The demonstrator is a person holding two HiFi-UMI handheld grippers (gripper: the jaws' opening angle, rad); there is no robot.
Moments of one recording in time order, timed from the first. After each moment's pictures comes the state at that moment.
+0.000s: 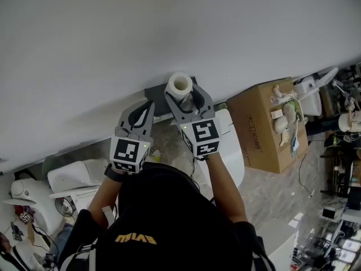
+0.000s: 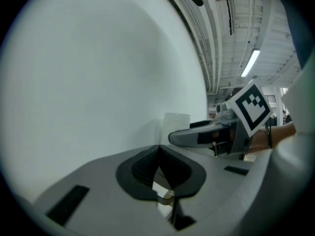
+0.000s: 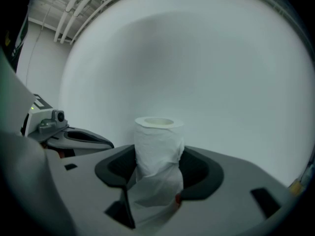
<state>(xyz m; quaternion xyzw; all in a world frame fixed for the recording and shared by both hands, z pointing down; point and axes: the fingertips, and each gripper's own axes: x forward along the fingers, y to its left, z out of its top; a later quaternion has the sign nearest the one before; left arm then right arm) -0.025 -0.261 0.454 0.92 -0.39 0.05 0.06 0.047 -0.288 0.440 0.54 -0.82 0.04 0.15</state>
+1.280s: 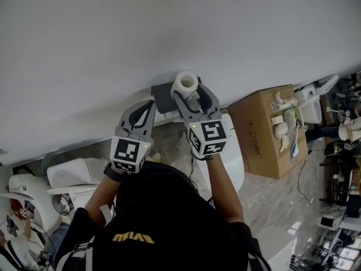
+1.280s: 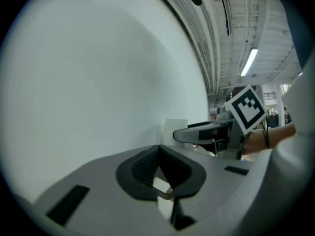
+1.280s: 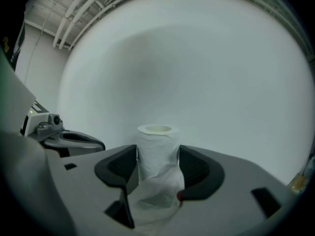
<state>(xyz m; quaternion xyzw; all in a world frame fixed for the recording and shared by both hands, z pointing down) -0.042 -0.248 0.440 0.91 -0.41 0.04 0.04 0.055 -0.278 0.425 0.56 -0.82 0.04 0.11</state>
